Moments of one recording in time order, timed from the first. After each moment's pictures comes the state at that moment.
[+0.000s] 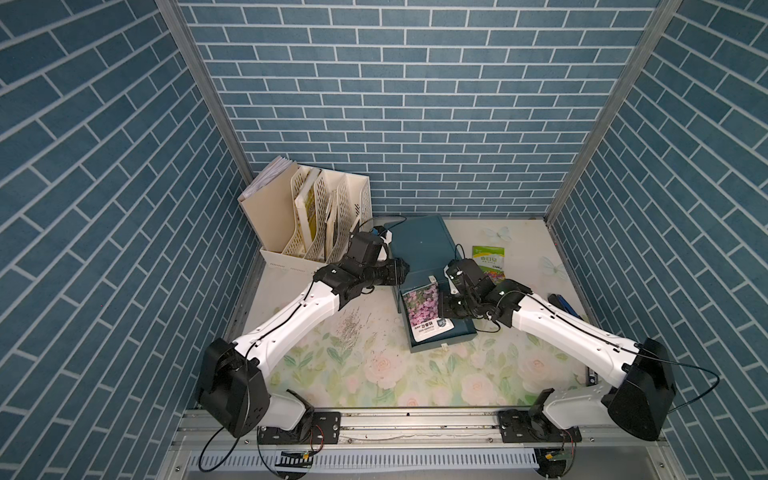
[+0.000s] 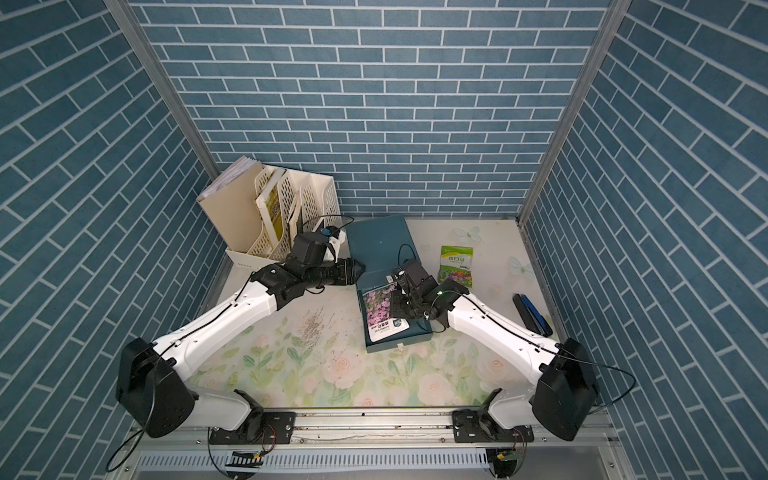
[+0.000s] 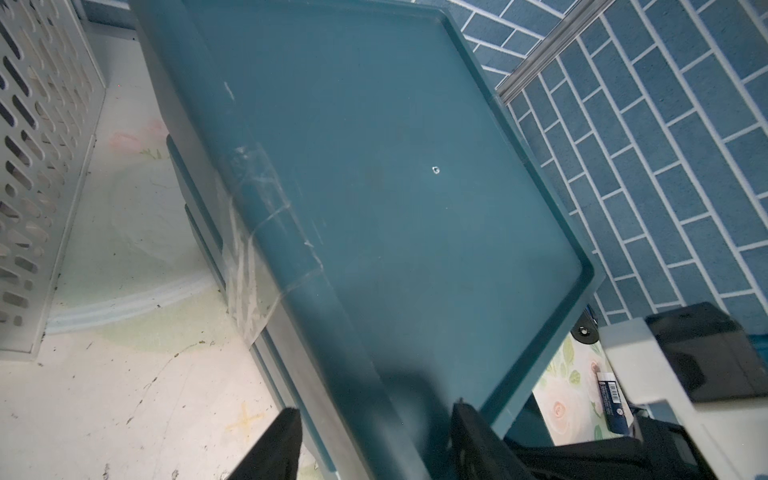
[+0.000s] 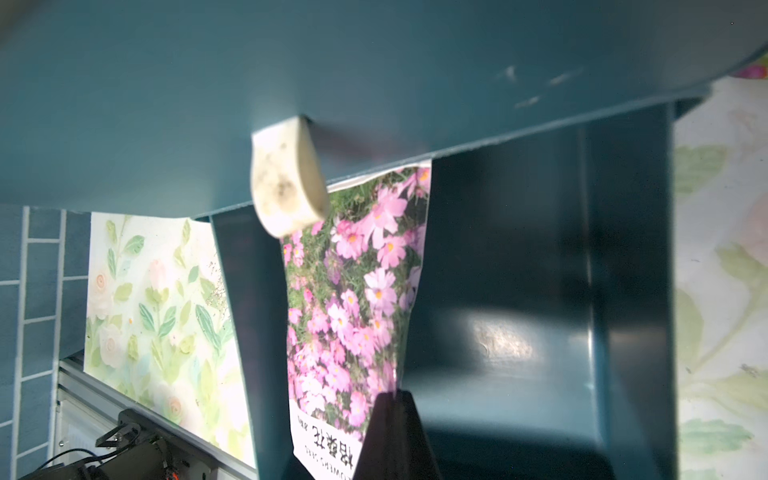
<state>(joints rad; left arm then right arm) -0.59 1.42 1.19 -0.42 0.15 -0.50 0.82 1.36 1.12 -0.71 -0.03 0.70</state>
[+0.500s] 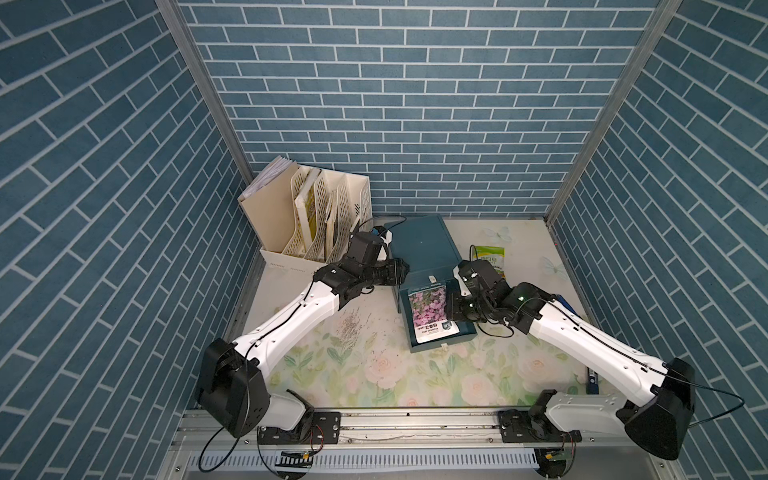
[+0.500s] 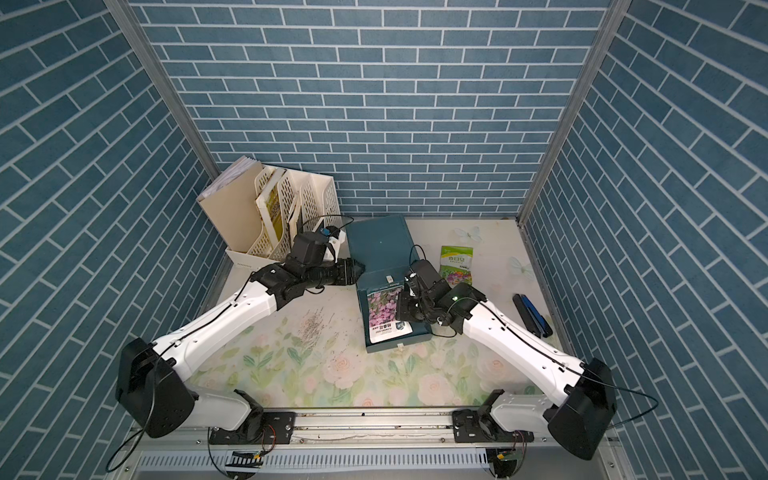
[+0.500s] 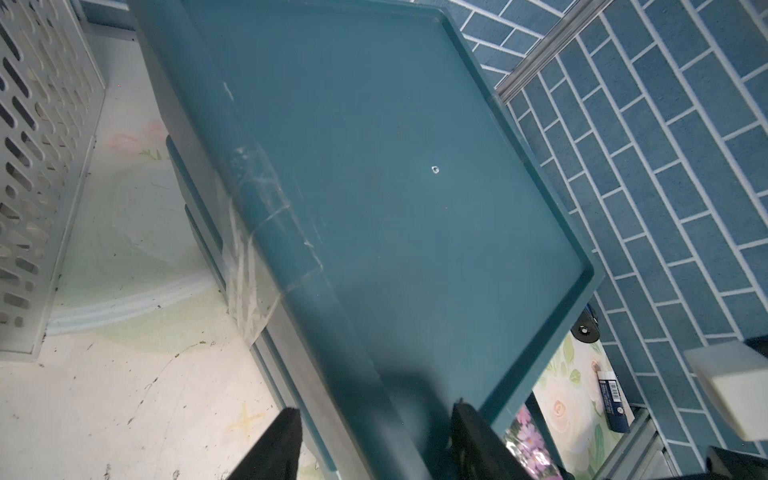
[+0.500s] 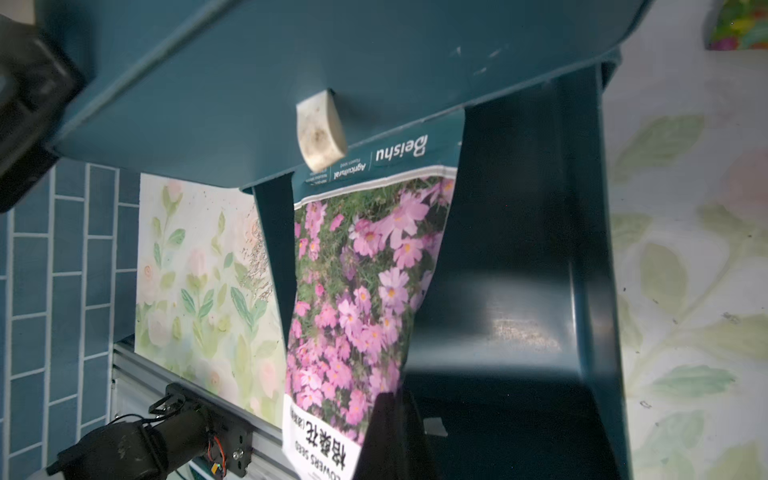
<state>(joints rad) -0.58 1.42 1.19 -0.42 0.16 -0.49 0.82 1.24 1.12 -0.81 -0.08 0.74</state>
